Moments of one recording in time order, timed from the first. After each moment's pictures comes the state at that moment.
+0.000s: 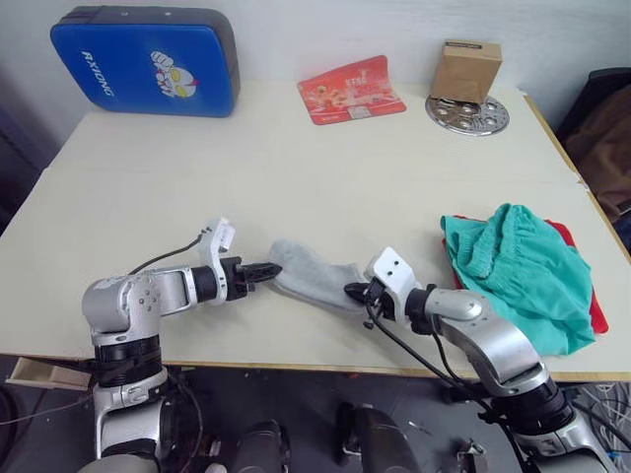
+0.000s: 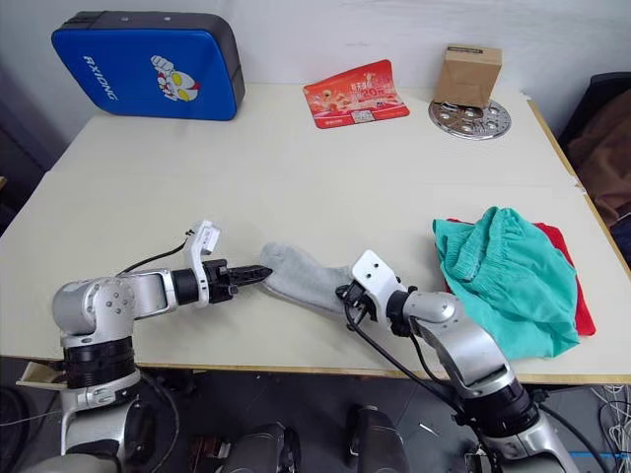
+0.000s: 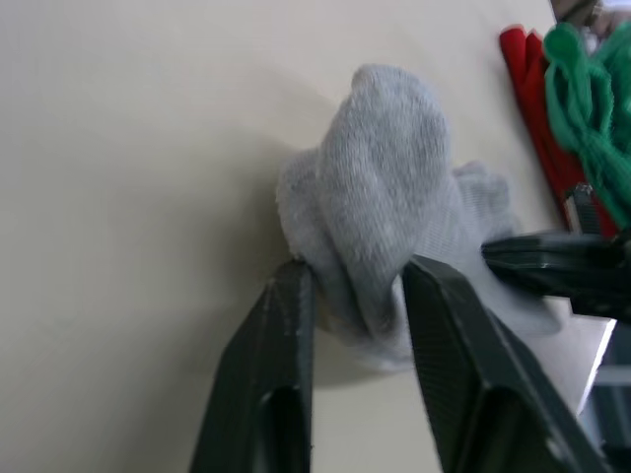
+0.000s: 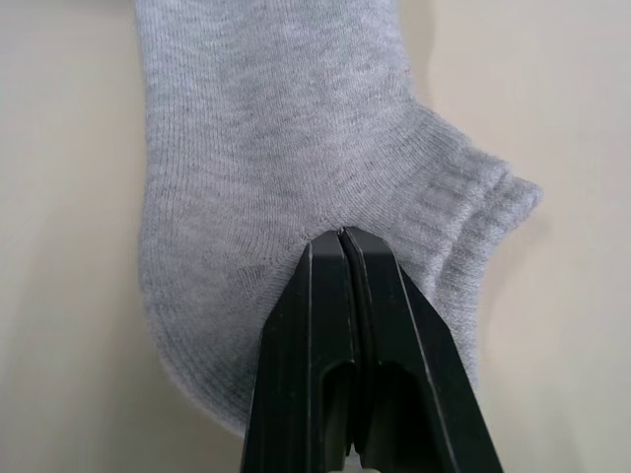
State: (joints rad) left arm -0.54 0.28 0.42 -0.17 -0.53 1.56 -0.48; right arm -0.35 -0.50 0.27 -0.31 0.23 0.72 0.63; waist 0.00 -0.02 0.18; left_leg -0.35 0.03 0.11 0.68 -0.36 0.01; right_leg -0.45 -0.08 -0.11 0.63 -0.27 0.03
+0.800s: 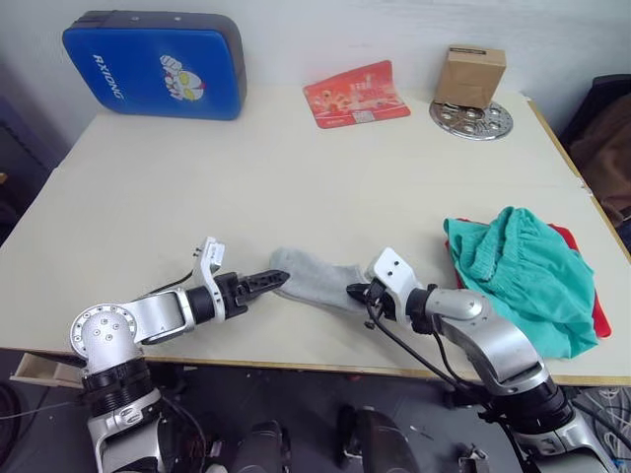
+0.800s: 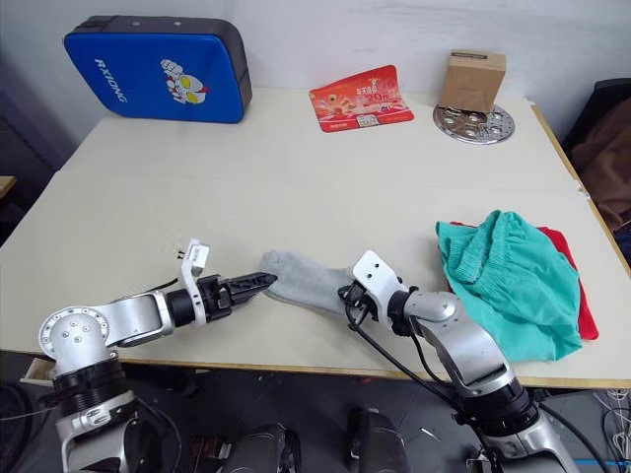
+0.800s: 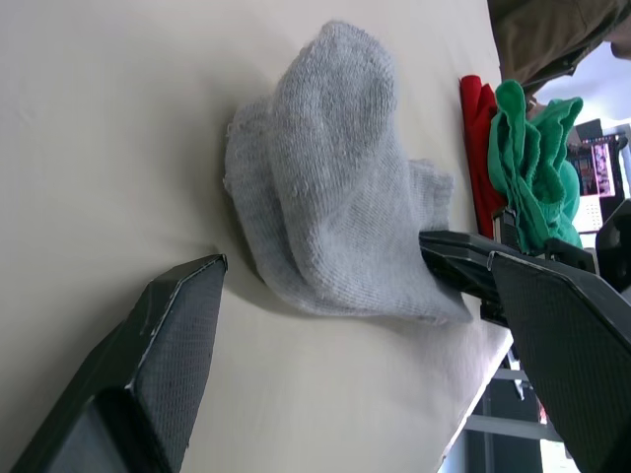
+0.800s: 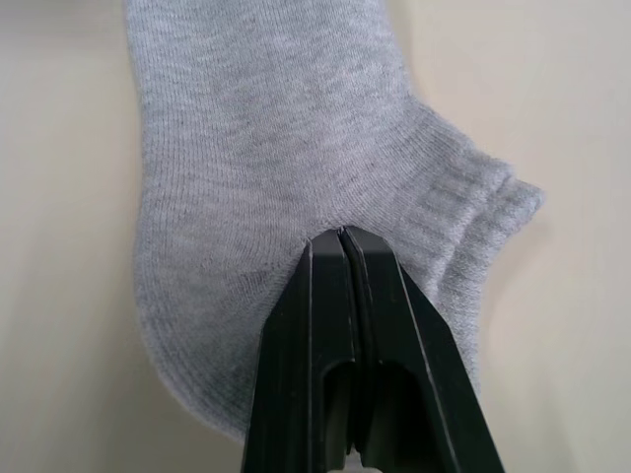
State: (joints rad) left arm -0.46 0.25 0.54 -0.07 -1.15 1.60 0.07; right arm -0.34 -0.50 0.27 -0.31 0.20 0.74 0.63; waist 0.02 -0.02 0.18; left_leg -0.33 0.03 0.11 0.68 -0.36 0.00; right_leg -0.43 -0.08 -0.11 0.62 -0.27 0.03
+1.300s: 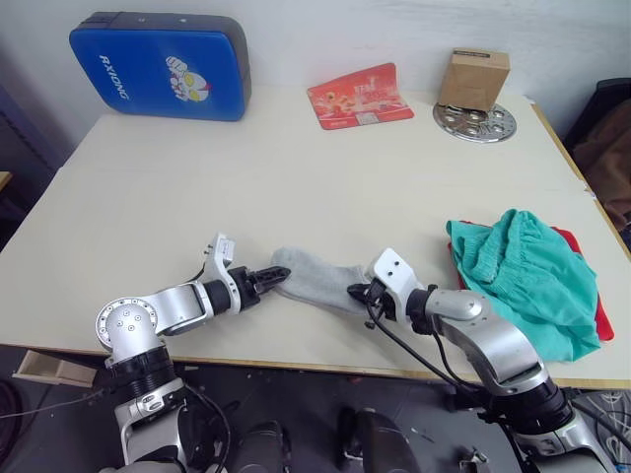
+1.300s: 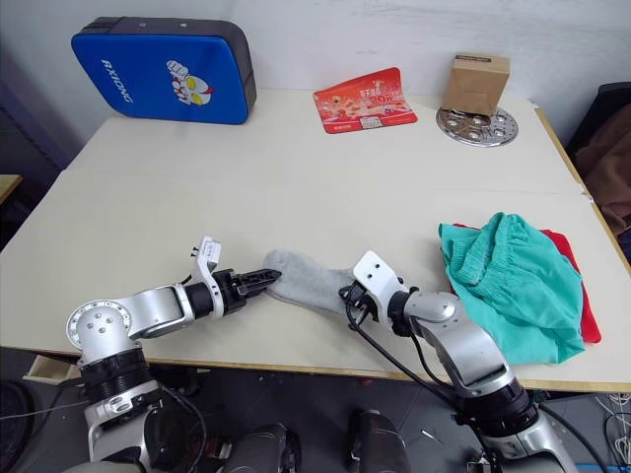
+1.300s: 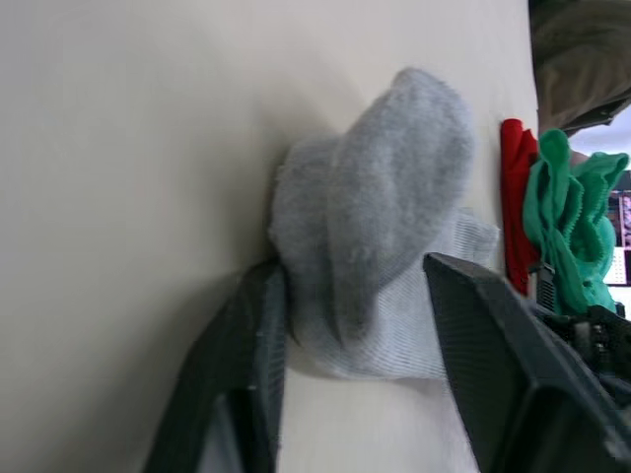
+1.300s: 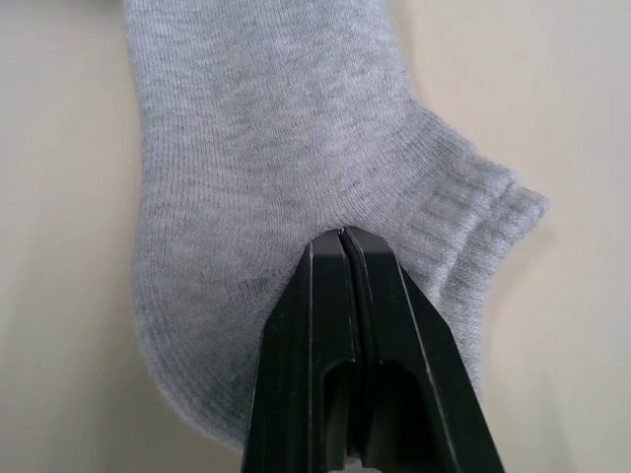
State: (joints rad) left arm -0.50 0.15 0.57 -0.03 -1.08 1.56 0.20; right arm -0.34 -0.50 0.27 -0.31 0.20 0.75 0.63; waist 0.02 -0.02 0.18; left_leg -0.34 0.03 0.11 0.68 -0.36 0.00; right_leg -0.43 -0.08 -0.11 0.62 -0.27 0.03
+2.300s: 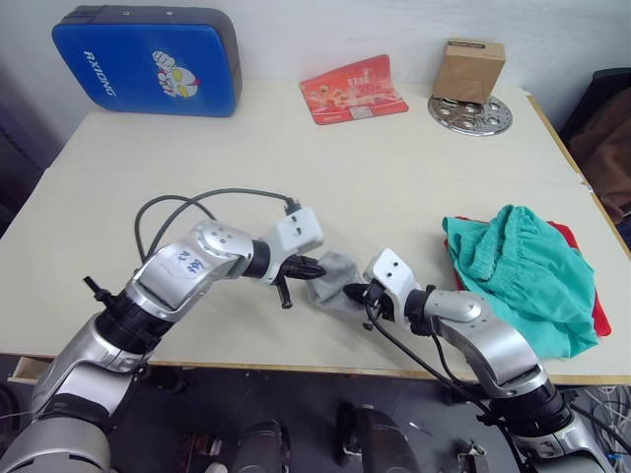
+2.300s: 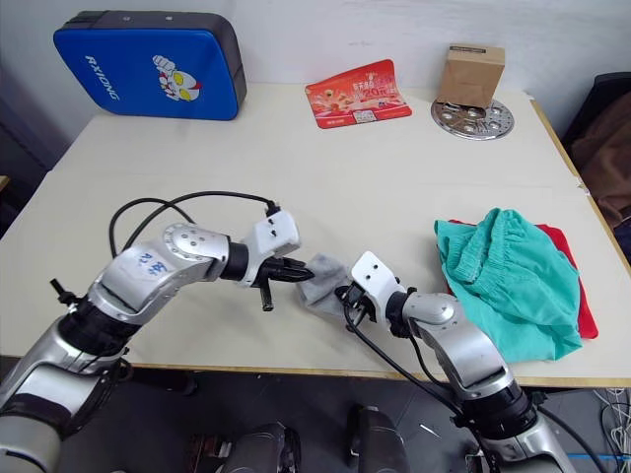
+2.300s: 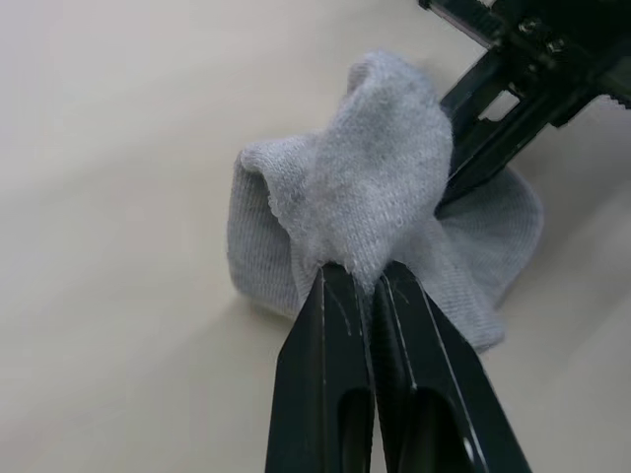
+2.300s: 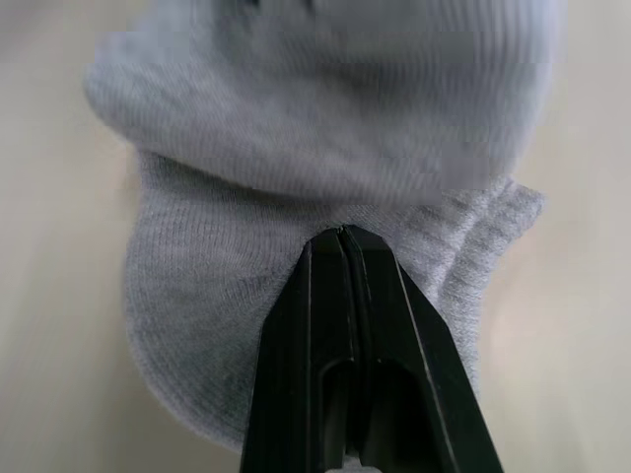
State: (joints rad) left arm -0.85 0.66 -0.54 -0.17 -0.37 0.82 -0.77; right arm -0.33 -0.49 0.27 -0.32 0.21 0.70 0.63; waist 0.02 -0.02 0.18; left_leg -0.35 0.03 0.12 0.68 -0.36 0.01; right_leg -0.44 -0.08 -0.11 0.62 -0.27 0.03
